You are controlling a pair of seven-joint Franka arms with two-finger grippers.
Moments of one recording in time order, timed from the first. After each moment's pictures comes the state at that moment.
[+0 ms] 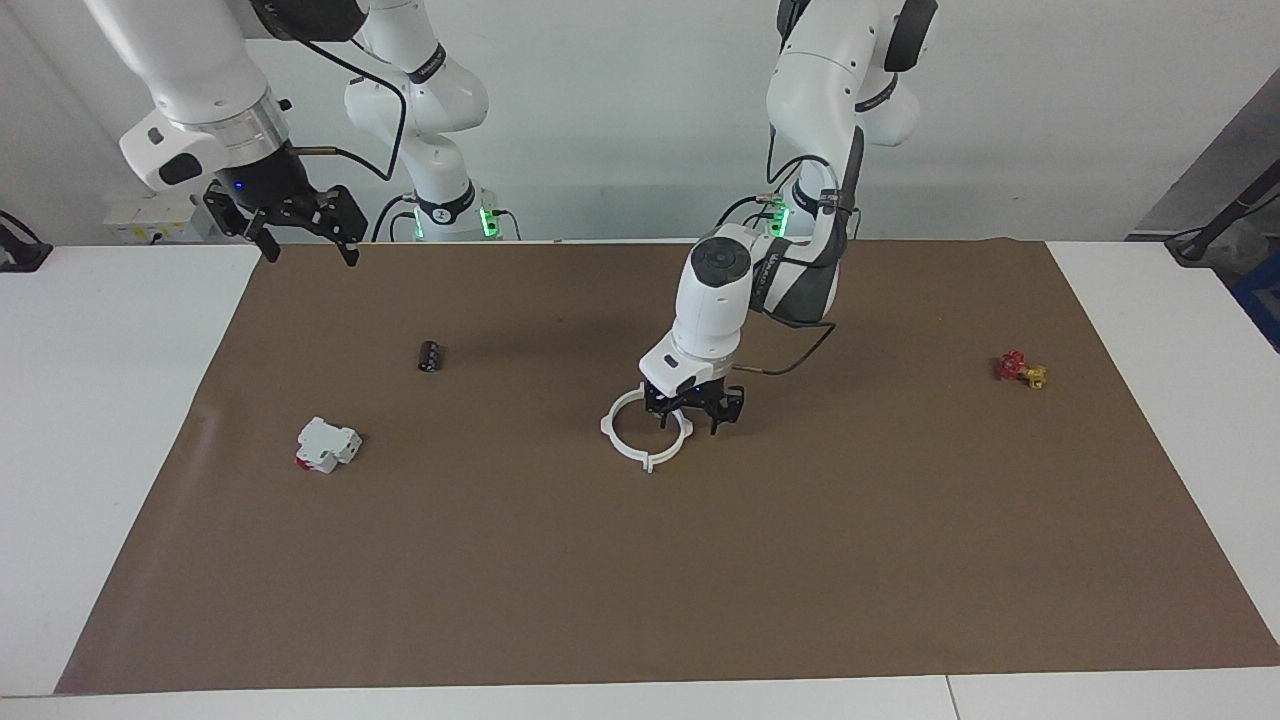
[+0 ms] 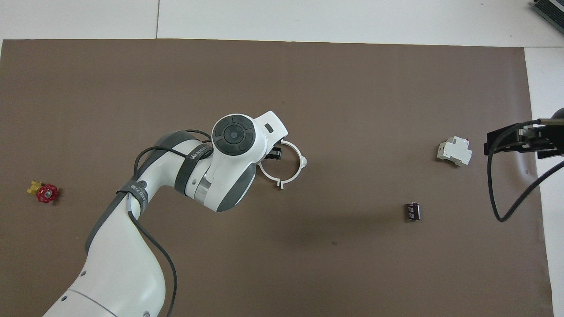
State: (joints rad) left arm -0.62 0.40 0.03 -1.78 0.00 2.29 -0.38; right arm 0.08 -0.02 -0.06 -1.55 -0.01 1.49 0.11
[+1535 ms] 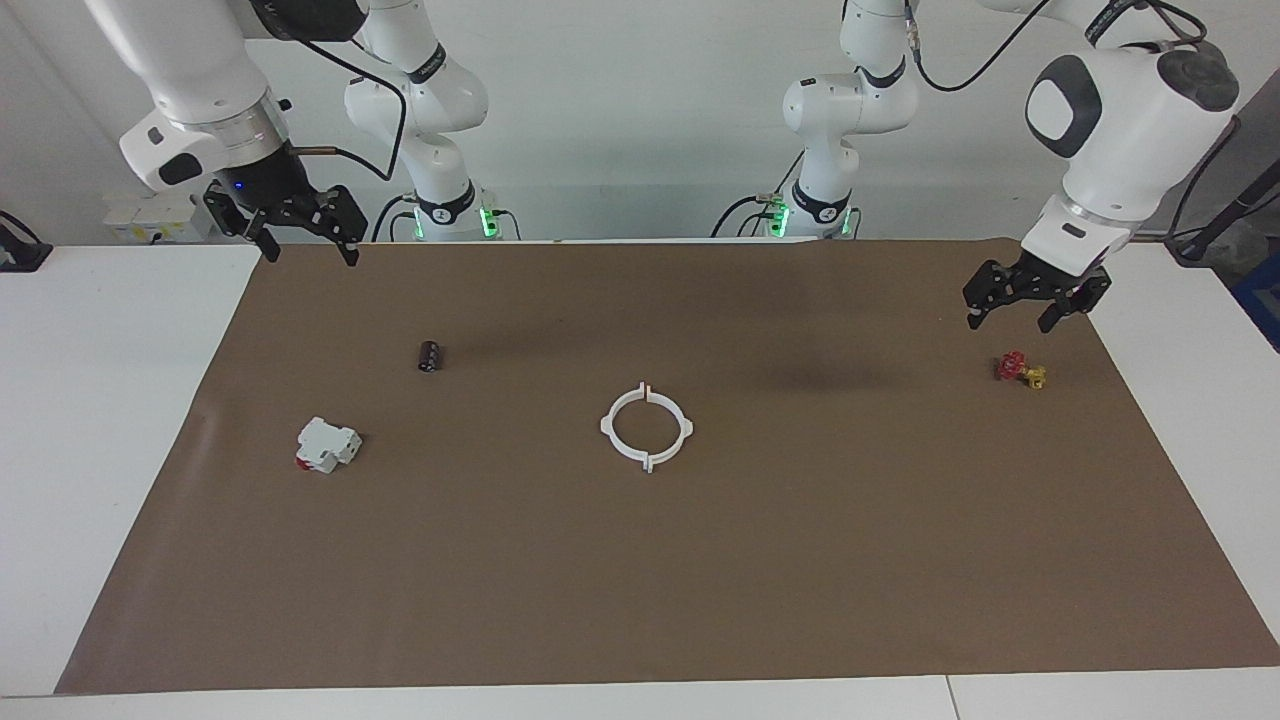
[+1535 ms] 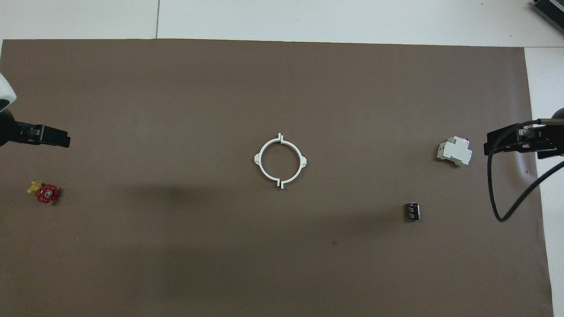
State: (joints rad) left arm -0.01 -0.01 0.04 -1.74 0.00 1.77 0.19; right arm 0.08 -0.02 -0.06 -1.55 -0.01 1.49 0.11
